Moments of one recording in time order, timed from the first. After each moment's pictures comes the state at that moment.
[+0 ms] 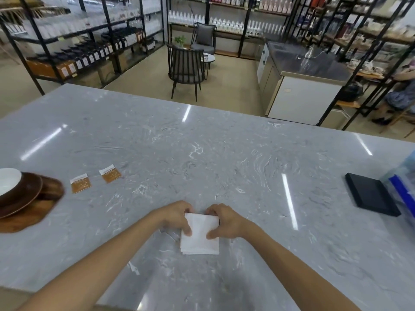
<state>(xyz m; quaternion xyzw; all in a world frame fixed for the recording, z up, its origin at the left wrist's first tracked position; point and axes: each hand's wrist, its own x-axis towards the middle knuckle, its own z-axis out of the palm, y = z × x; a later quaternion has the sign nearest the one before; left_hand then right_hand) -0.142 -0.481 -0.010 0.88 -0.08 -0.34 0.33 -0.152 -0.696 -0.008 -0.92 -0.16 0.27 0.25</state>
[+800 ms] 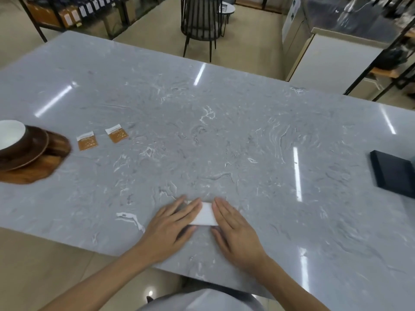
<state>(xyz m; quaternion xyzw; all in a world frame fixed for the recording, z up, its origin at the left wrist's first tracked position) -0.287 -0.466 -0.070 0.95 -0.23 0.04 0.20 -0.275 -0.714 -0.064 -0.93 -0.30 -0.04 0.19</state>
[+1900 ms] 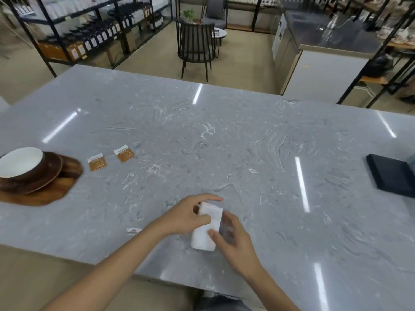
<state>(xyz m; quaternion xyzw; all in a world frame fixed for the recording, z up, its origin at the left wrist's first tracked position) -0.229 -0.485 0.021 0.79 -0.11 -0.23 0.56 -0.289 -0.673 -0.035 -0.80 0.02 0.12 0.59</state>
